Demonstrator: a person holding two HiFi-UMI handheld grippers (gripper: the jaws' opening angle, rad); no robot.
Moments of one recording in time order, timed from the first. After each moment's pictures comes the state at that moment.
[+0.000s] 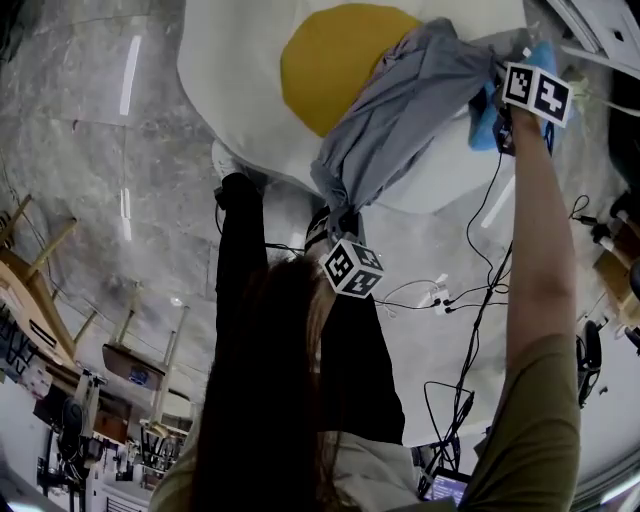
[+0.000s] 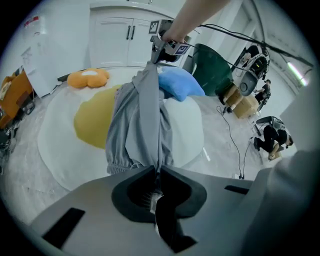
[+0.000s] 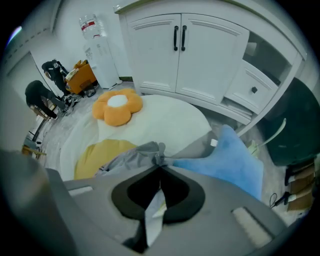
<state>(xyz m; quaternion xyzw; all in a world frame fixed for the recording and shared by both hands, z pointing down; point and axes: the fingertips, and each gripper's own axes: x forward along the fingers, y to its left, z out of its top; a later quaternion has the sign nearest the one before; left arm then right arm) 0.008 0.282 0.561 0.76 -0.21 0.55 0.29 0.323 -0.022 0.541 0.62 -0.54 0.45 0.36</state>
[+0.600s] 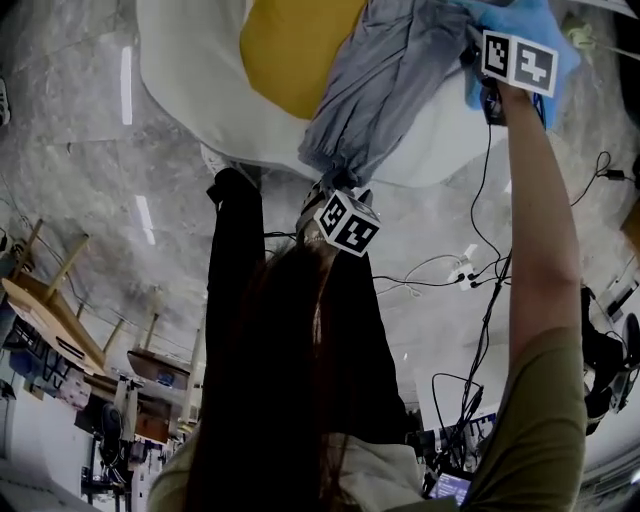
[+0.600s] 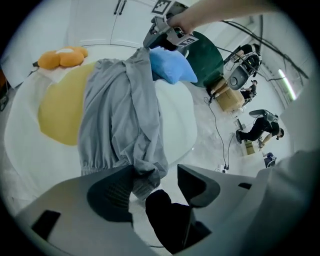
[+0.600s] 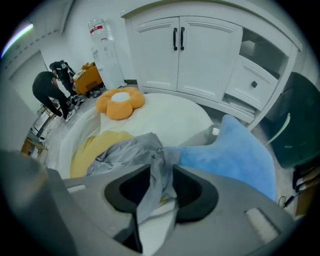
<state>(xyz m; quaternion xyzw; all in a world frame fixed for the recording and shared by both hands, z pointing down) 0.036 0.299 0.609 0.74 -0.09 0.57 0.35 0.328 0.015 0.573 0.62 -0.56 0.43 0.35</state>
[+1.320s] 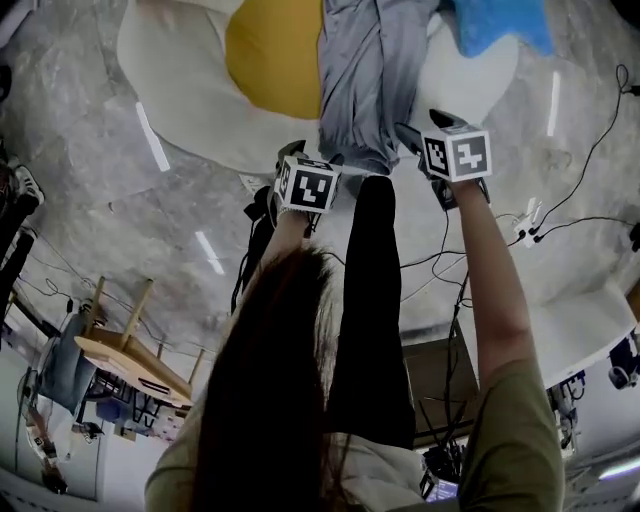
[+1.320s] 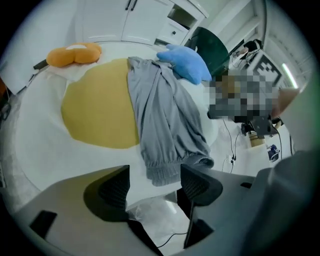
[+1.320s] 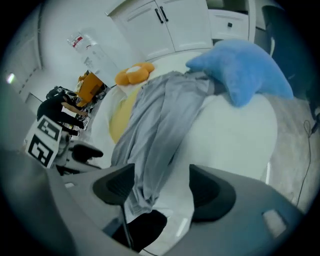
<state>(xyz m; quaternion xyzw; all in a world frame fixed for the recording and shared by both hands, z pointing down) -0.046 0.198 0.623 0.72 -0.09 0.61 0.32 0.140 0.240 0.607 0.55 -0.52 0.60 0.26</state>
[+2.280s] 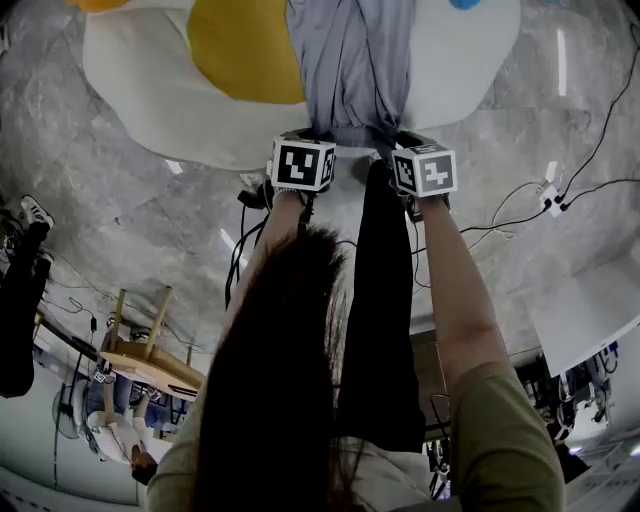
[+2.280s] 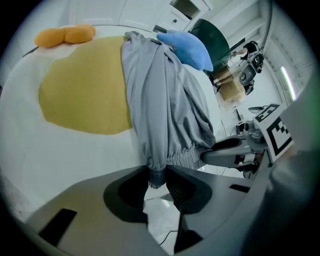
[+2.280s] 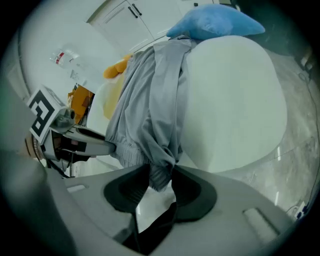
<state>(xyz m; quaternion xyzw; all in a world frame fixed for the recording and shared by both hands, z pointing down) -0.052 0.212 0.666 0.70 -0.05 0.63 0.33 0.031 0.312 0.673 0.56 -0.46 0.66 0.17</state>
